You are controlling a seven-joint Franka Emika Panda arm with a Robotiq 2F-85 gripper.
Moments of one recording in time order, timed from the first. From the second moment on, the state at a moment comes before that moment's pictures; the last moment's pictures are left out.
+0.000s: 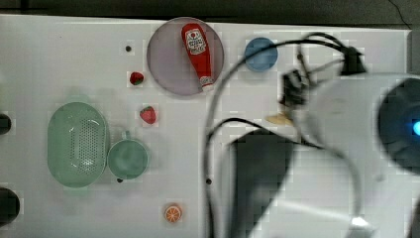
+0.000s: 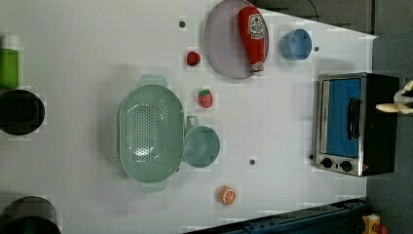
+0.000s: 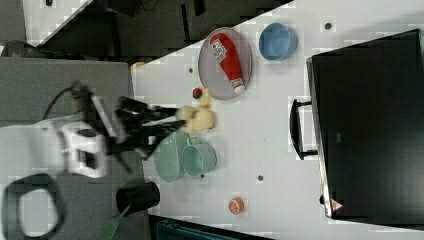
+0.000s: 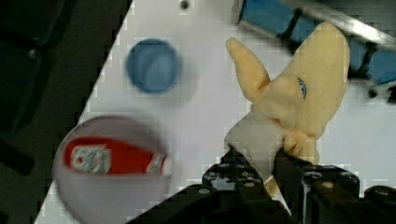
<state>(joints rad) -0.02 -0.11 -0.25 -1.89 -0.03 0.33 0.12</state>
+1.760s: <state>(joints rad) -0.07 0.13 -0.57 -1.78 -0.05 0.25 -0.75</state>
